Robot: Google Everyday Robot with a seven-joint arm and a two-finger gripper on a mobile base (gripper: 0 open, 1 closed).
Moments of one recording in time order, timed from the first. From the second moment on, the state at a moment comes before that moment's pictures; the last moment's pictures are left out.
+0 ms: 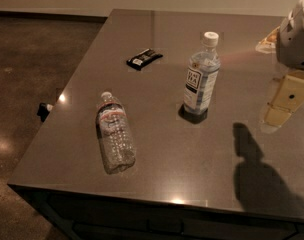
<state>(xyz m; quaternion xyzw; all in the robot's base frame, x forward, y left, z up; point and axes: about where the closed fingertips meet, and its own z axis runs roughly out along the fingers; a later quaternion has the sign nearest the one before) 0.438 -0.216 0.977 -0.60 0.78 -0.04 0.16</state>
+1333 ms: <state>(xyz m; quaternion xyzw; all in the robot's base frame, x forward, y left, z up) 0.498 -0.194 0.967 -0.50 0.82 0.04 0.26</state>
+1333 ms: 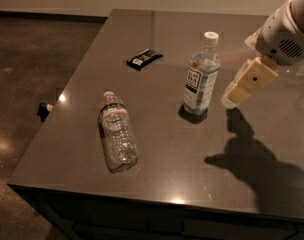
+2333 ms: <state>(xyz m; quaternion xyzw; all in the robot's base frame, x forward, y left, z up) 0.538 -0.146 0.958 -0.45 0.81 0.14 0.35</state>
